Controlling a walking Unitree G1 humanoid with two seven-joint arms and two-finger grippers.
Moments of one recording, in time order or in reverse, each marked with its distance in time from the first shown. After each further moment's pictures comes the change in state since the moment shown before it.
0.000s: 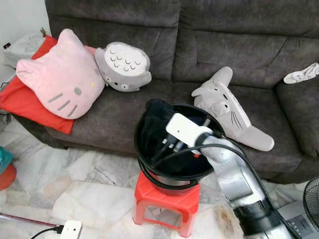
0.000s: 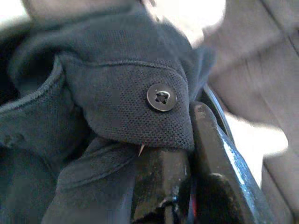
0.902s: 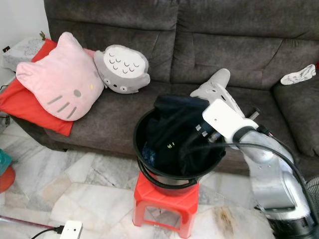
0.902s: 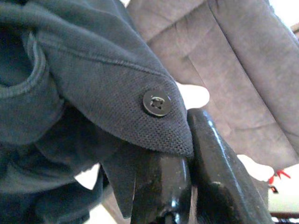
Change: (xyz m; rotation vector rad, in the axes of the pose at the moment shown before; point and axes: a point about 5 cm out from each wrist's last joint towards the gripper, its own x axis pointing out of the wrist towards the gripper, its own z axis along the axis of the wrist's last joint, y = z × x) left arm 0.000 0.000 -0.001 0.004 0.003 -0.003; right arm -0.054 -0.045 -0.010 -0.068 0.121 -0.227
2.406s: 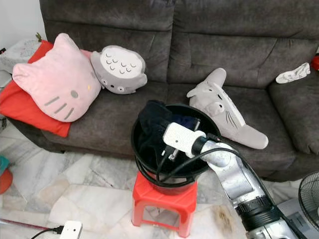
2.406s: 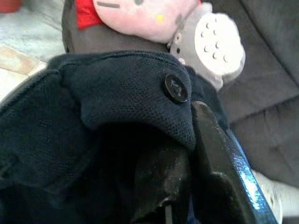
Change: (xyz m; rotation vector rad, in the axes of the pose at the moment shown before) left arm 0.000 0.001 0.000 0.003 0.001 0.006; right arm 0.054 0.075 0.027 0.007 -0.385 0.362
